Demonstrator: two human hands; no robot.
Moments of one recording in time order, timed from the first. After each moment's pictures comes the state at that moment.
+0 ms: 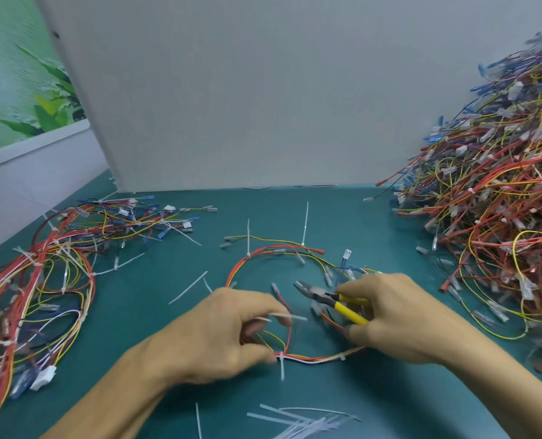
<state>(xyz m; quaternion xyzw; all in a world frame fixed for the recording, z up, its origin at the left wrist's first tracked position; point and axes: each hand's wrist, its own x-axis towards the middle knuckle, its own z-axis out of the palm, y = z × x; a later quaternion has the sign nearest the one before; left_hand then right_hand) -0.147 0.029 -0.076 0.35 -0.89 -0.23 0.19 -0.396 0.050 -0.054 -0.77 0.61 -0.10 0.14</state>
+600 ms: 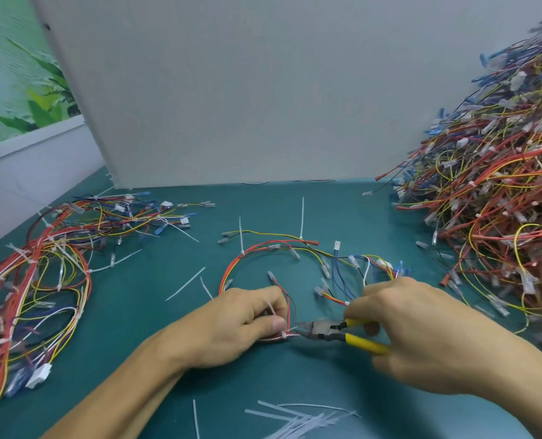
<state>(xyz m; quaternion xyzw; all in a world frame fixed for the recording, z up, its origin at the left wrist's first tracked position) -0.160 0.018 -0.079 0.38 -0.86 -0.33 0.12 -0.402 0.075 -0.039 -0.84 0.55 0.02 0.05</state>
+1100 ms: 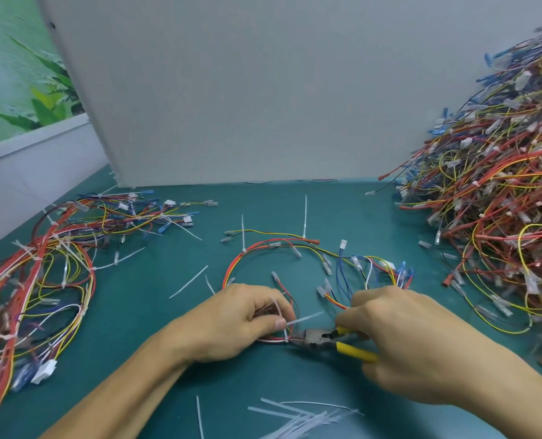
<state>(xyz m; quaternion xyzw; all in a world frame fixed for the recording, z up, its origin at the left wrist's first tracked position) -0.159 0.019 -0.080 0.41 -0.83 -0.36 0.13 -0.388 0.077 -0.047 -0.85 0.53 0.05 0.03</state>
